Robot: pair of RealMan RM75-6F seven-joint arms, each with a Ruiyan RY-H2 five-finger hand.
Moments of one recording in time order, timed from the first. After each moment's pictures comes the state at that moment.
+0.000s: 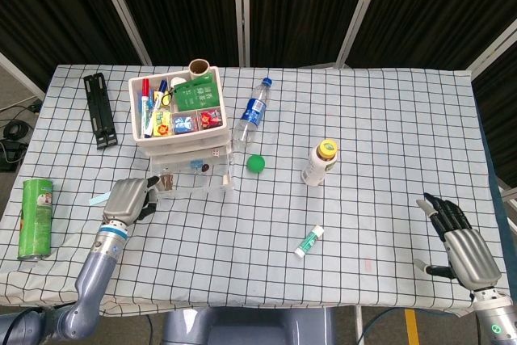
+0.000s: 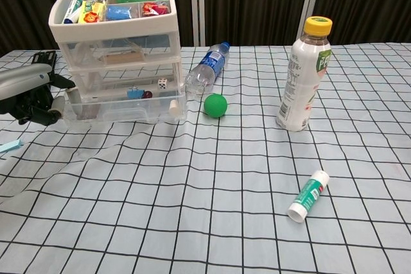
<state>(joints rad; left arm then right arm) -0.55 -1.45 -0.16 -1.77 0.92 1.16 0.49 0.13 -1.07 -0.03 -1.59 -1.65 1.45 0.24</state>
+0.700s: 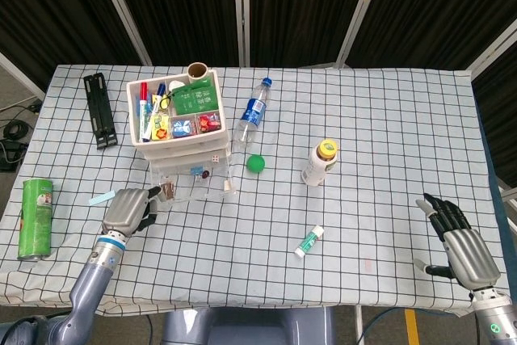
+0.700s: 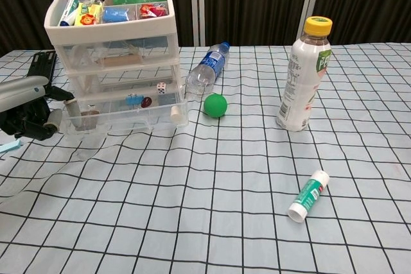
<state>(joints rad) -0.52 -1.43 -0.10 -1.78 1.02 1.16 0.42 0.13 -1.07 -0.03 -1.59 -1.64 1.44 0.23</state>
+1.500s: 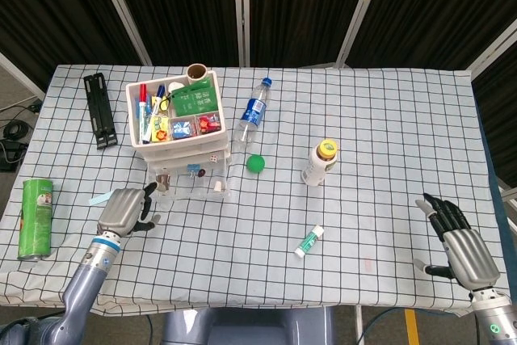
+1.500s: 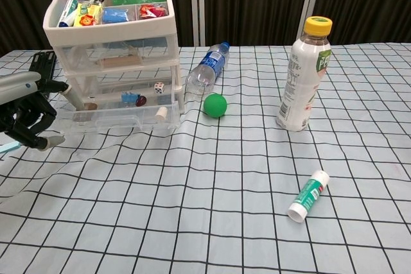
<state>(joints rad) -0.50 -1.39 -0.09 -1.79 1.07 1.16 0.37 0.13 -1.07 -0.03 -1.59 -1.65 1.44 0.23</state>
